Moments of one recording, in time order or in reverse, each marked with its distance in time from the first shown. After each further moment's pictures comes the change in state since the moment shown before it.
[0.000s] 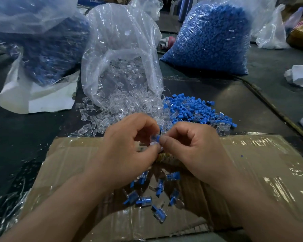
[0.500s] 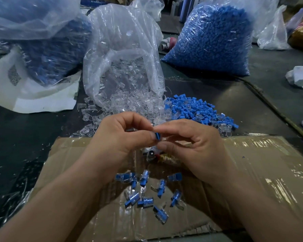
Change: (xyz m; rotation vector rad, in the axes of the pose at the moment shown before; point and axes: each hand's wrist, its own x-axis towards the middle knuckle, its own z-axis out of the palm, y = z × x) left_hand 0.008 0.002 -0.013 -0.629 -0.027 -0.503; right_hand 0.005 0.011 0.002 0.064 0.009 -0.250
